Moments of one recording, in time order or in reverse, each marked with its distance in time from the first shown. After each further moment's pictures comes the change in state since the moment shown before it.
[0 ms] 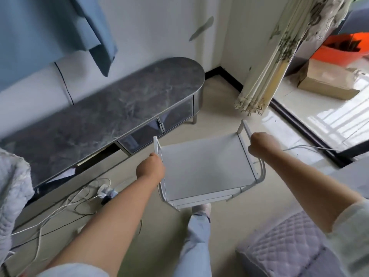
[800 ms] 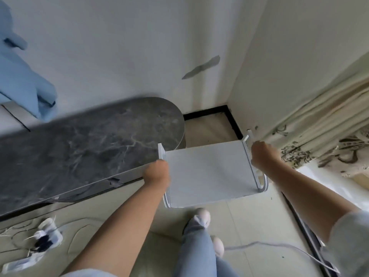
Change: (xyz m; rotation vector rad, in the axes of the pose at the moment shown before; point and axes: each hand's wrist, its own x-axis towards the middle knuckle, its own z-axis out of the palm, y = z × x) left_hand 0.344 0.385 -0.166 0.073 -0.094 -0.160; right_hand 0.544 0.099 -0.203 -0.175 -0.006 -0.185
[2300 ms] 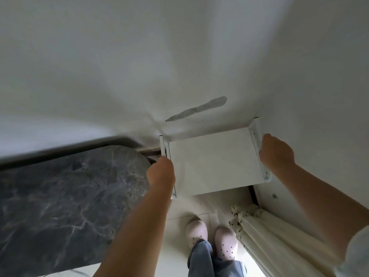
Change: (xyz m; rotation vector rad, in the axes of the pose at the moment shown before) left_hand 0.384 0.186 -0.114 -0.151 -0.027 -0.194; right_hand 0.463 -0.011 -0.073 0.014 0.026 -0.182
